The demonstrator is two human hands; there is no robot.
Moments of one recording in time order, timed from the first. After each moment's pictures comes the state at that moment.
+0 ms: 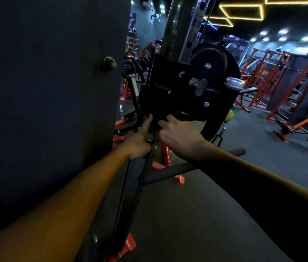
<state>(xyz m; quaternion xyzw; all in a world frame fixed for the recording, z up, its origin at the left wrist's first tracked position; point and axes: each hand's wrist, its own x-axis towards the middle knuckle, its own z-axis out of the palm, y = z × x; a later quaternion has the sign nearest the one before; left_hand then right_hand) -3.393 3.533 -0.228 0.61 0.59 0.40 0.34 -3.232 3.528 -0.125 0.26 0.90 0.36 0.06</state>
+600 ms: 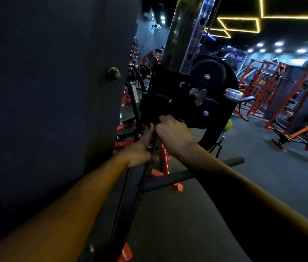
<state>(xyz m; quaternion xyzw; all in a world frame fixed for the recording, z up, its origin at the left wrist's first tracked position) -3.398 3.545 -0.238 0.63 0.57 0.38 0.37 -3.257 3.542 -0.122 0.32 0.90 0.29 -0.04</state>
